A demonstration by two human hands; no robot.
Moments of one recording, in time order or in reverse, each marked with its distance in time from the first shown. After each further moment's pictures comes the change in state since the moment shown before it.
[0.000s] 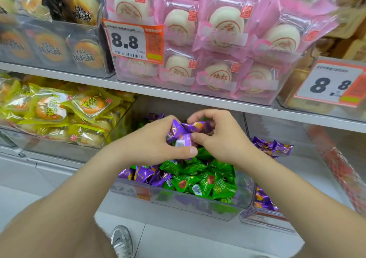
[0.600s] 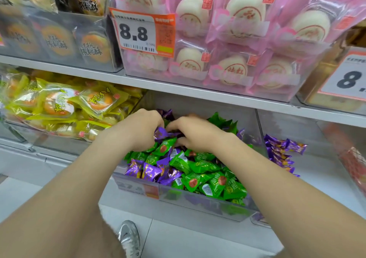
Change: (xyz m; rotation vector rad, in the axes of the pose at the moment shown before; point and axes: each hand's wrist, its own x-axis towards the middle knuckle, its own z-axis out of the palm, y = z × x) left_hand 0.024 -0.042 -0.029 0.628 -0.010 -0.166; right_hand 0.074 0.010 0.068 -0.601 -0.476 -0.255
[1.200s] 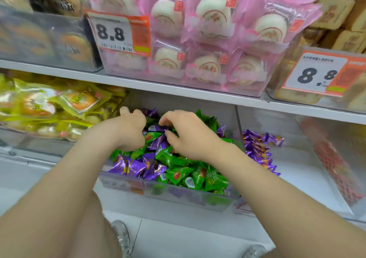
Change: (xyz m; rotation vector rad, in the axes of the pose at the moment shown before) left_hand -0.010 0.032 -0.009 0.075 -0.185 -0.276; right_hand -0.064 -0.023 -0.013 0.067 0.299 0.065
